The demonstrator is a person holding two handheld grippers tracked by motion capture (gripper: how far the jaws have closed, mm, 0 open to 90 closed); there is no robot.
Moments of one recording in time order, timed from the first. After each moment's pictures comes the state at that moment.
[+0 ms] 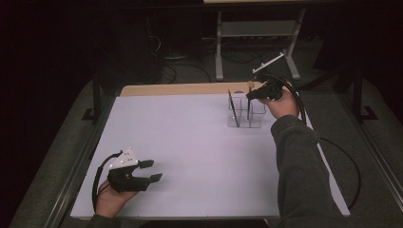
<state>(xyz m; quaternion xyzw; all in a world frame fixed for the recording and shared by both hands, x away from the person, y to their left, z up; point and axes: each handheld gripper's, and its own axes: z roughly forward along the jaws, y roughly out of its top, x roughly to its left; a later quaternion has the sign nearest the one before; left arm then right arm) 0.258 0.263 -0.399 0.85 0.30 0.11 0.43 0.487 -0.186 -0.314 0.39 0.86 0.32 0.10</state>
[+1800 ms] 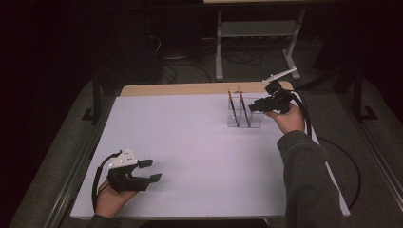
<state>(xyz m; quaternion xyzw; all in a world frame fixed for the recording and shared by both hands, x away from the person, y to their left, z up) 0.258 0.264 -0.400 0.84 0.31 0.11 0.43 0.453 -0.207 -0.335 0.40 0.84 0.37 0.08</state>
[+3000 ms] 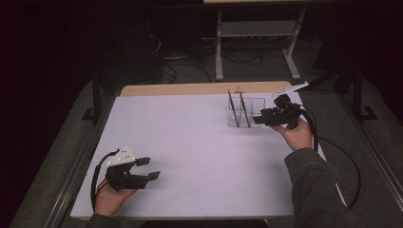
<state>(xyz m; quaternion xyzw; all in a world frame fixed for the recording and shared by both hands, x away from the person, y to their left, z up) 0.263 0.269 -0.400 0.83 0.32 0.12 0.43 0.410 -0.224 -0.349 0.40 0.82 0.40 0.08</state>
